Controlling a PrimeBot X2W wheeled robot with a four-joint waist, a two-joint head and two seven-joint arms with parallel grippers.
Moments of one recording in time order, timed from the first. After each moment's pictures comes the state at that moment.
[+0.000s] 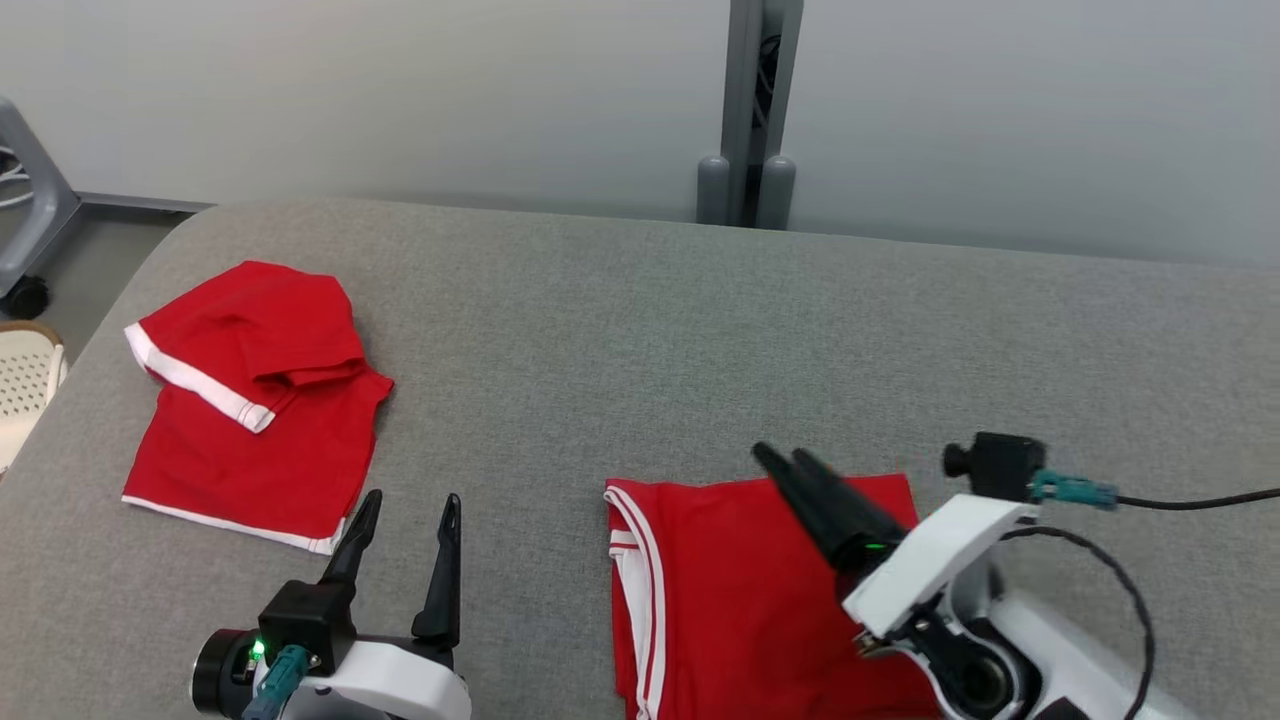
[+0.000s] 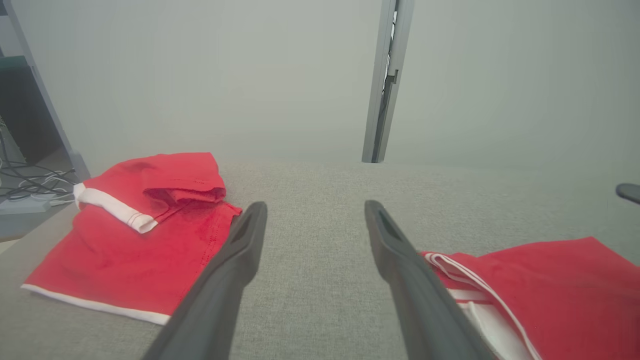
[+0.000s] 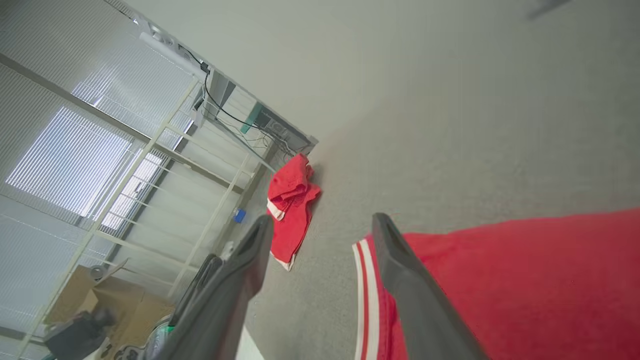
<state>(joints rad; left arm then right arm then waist) -0.06 0.05 -0.15 0.30 -0.18 0.00 -0.26 -0.41 -0.19 0.75 0.37 1.37 0.13 -0.04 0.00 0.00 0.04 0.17</state>
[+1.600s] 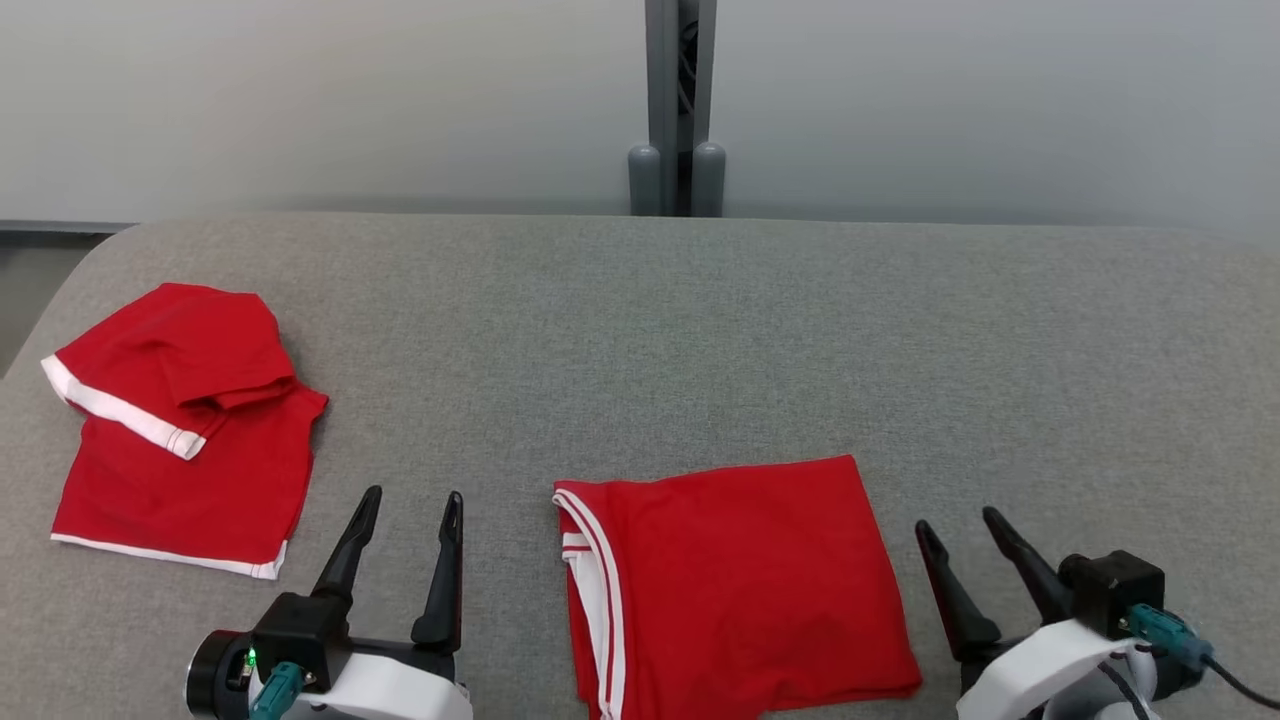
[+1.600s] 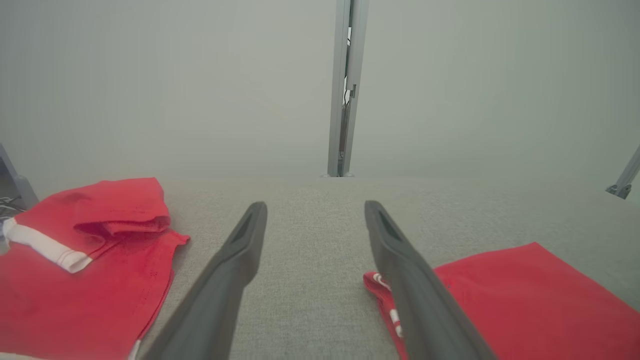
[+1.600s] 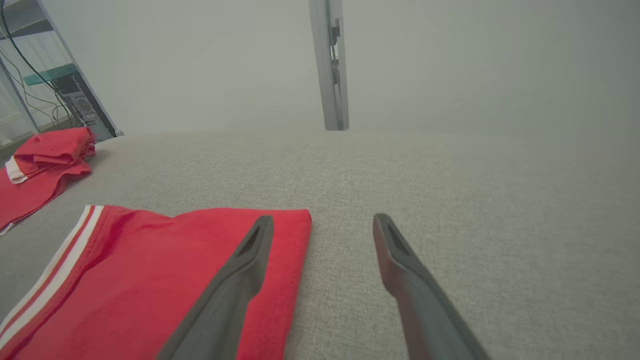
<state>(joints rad) -0.01 0.05 -0.14 0.19 -0.16 0.00 -0.26 -0.14 -0.17 0.28 0.43 0.36 0.13 -0.26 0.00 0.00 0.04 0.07</state>
